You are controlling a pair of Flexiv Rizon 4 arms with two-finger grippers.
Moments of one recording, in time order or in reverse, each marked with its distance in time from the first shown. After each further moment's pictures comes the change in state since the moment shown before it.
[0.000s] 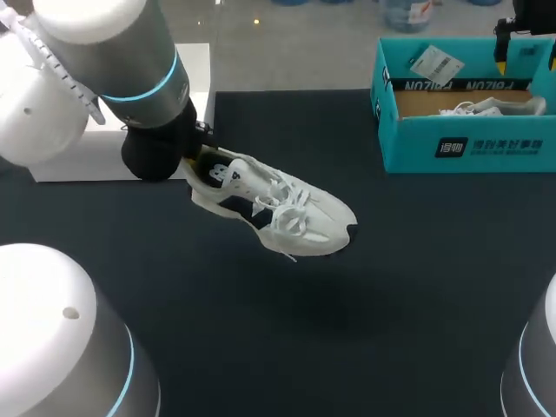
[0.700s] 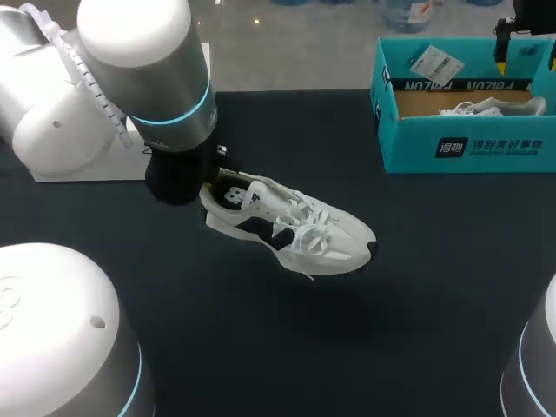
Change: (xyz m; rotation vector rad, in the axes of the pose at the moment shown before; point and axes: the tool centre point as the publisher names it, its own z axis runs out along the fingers) left arm -0.035 -0.029 0.016 0.060 0.015 -0.013; right arm 0.000 0.000 0.000 0.000 0.000 0.000
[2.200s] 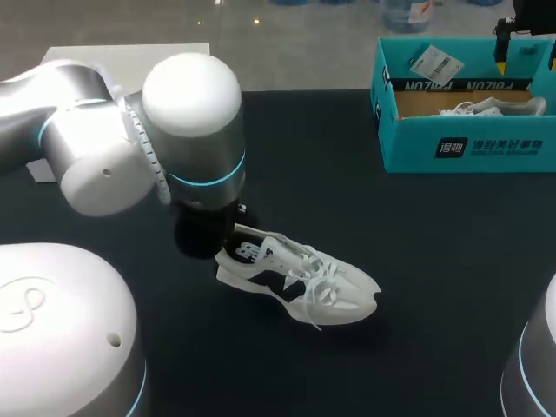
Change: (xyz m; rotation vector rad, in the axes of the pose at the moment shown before) left arm -0.031 -0.060 0.083 0.123 0.037 -0.028; right arm 0.000 0.000 0.000 0.000 0.000 0.000
